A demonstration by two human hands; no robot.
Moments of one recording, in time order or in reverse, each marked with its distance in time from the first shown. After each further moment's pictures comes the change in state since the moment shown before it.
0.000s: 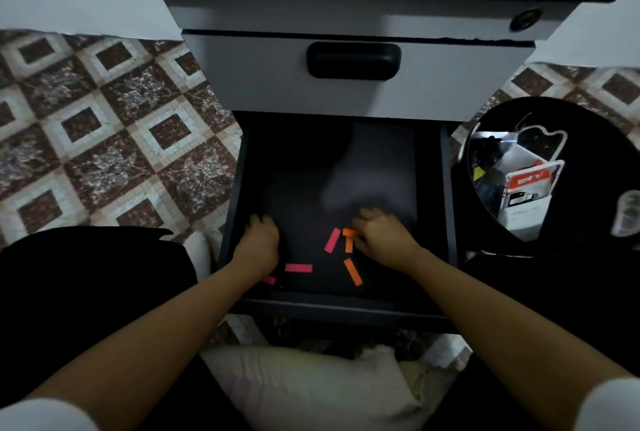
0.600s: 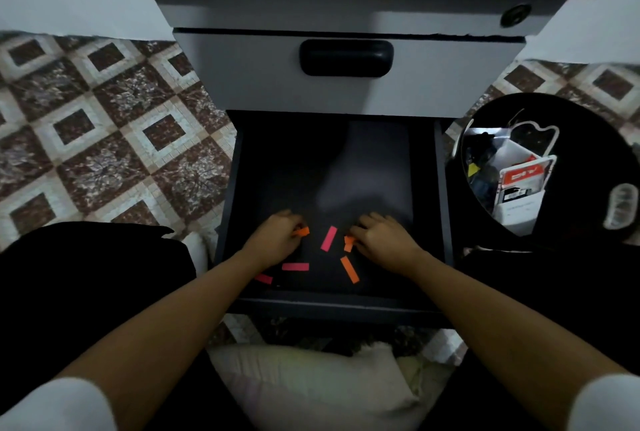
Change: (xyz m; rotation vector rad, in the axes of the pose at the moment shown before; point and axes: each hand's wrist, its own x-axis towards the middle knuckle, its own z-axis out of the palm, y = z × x) left_hand 0.015 0.011 -0.004 -0.229 -0.002 0.421; right_hand -0.010 0.008 0.010 -0.147 -0.004 -0.099
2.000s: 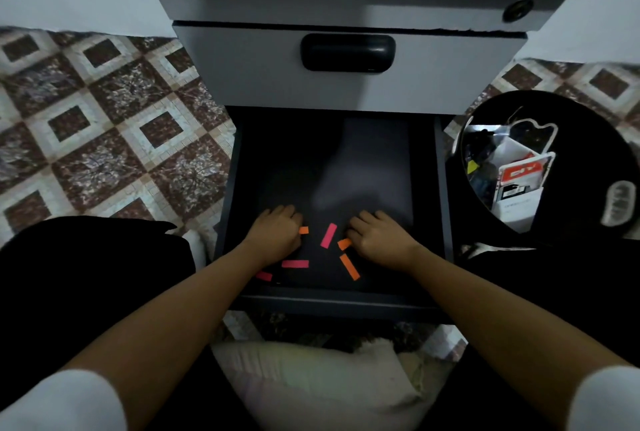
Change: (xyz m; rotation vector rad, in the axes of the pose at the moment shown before) left_hand 0.002 0.006 0.002 0.532 -0.007 0.046; right_hand 0.002 0.002 0.008 -0.384 0.176 -0.227
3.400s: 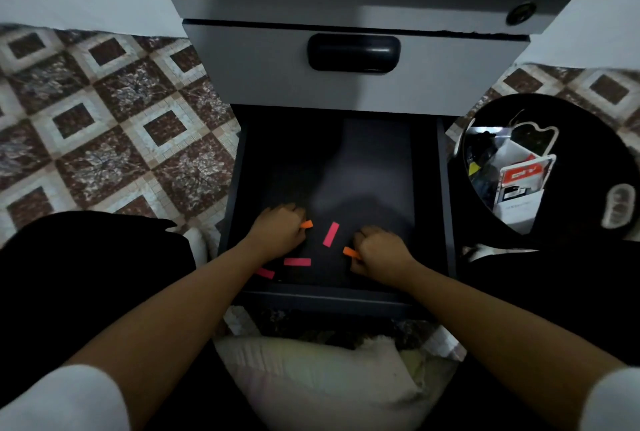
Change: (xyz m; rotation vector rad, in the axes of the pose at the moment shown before) left_hand 0.002 -0.001 -0.005 -0.152 0.025 -0.038; right_hand -0.005 -0.027 -0.007 0.420 -0.198 0.351
